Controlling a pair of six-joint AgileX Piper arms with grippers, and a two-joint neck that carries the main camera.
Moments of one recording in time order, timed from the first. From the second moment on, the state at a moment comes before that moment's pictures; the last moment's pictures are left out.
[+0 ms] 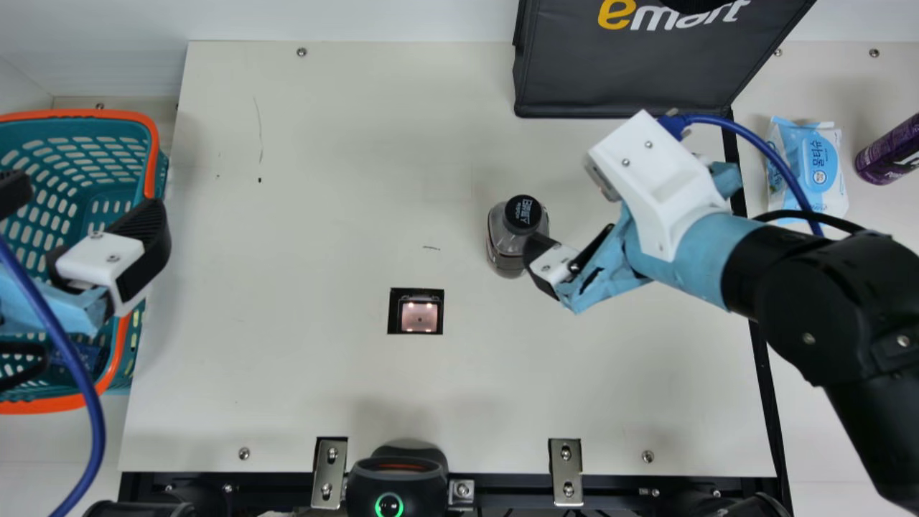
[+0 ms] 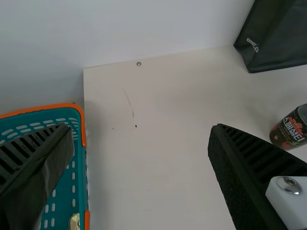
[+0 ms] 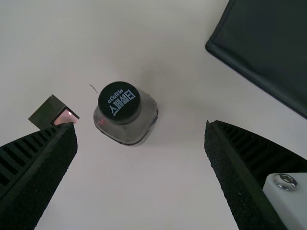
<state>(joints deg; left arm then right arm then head) -2.6 50.0 -68.8 -10.7 61.8 12.7 20.2 69.8 -65.1 11.6 50.6 -22.0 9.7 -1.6</state>
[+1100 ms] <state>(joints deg) -2.6 50.0 -68.8 -10.7 61.8 12.7 30.5 80.1 -58.5 4.5 33.7 -5.9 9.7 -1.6</state>
